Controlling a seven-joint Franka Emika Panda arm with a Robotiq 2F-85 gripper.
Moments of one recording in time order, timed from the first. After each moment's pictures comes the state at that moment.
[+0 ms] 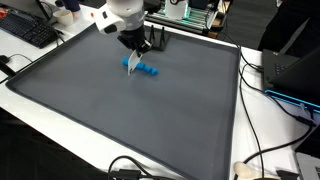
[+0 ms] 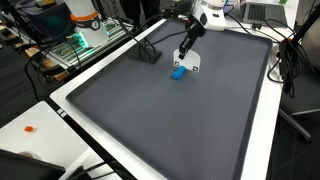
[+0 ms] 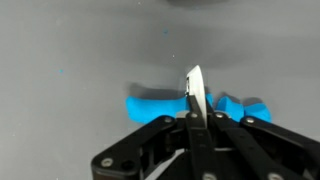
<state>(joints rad) 0.11 0.46 0.02 -1.87 -0.14 2.05 0.12</state>
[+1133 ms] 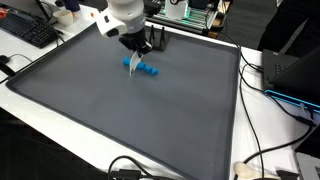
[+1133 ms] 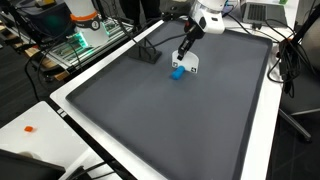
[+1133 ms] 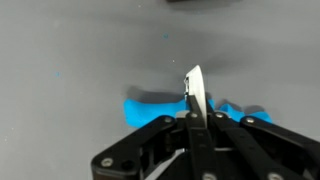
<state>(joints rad) 0.11 0.48 0.02 -1.87 -0.14 2.04 0.10</state>
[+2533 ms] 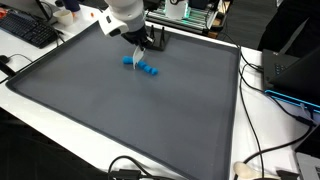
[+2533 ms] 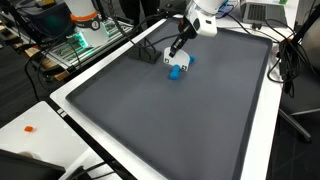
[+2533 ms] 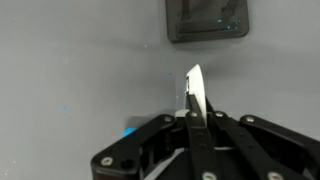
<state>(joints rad) 0.10 0.47 0.02 -1.87 -0.13 1.91 0.07</state>
